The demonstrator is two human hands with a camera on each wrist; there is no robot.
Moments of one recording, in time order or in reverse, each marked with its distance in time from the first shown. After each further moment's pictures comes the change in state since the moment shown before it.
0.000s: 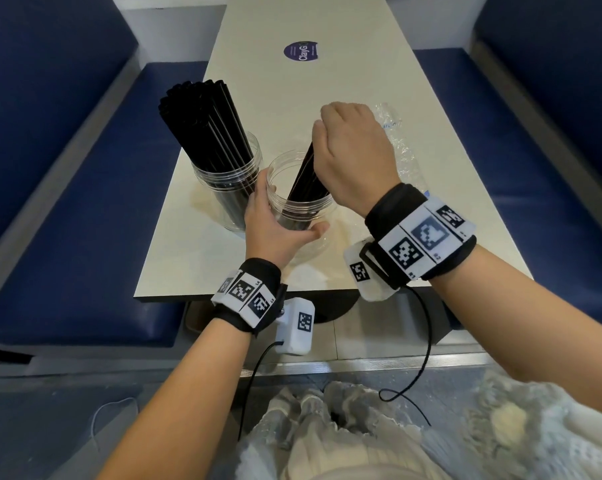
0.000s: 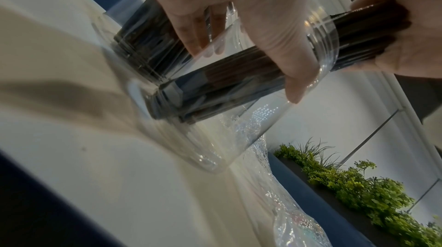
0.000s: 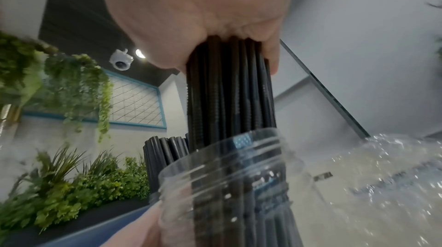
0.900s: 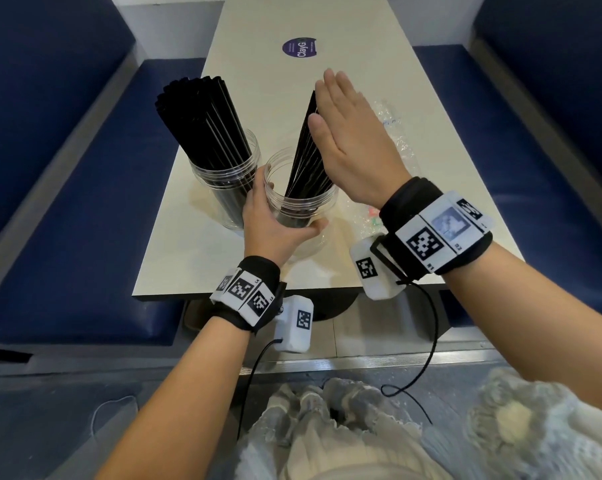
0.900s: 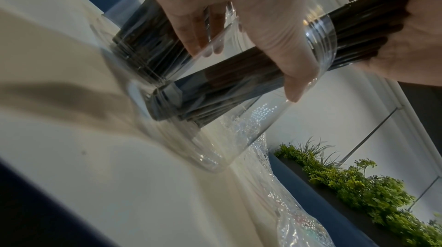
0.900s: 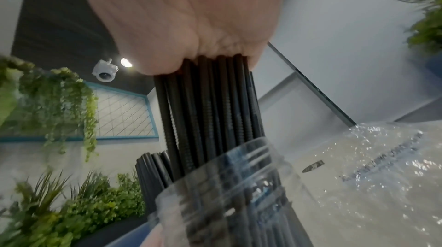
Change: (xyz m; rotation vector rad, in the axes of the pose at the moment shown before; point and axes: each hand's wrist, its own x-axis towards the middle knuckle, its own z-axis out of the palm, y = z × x) left_hand -0.001 0.002 0.000 -0.014 0.022 0.026; right_hand 0.004 0.012 -0.013 0.058 -0.316 0.042
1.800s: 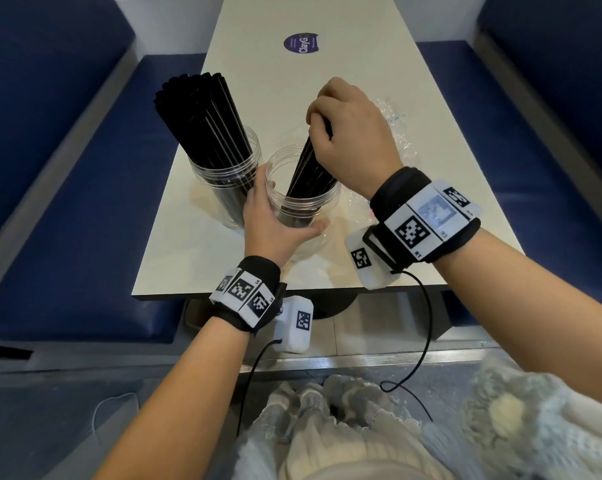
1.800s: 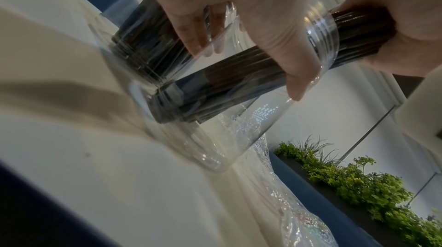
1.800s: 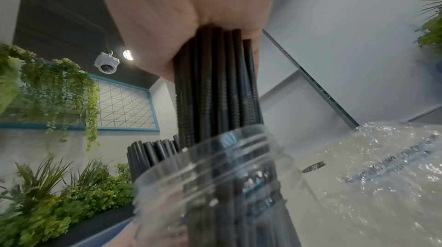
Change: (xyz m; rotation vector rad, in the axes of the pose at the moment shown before) left_hand 0.001 -0.002 -0.001 0.021 -0.029 -0.035; right_hand 0.017 -0.002 0.010 0.001 0.295 -0.078
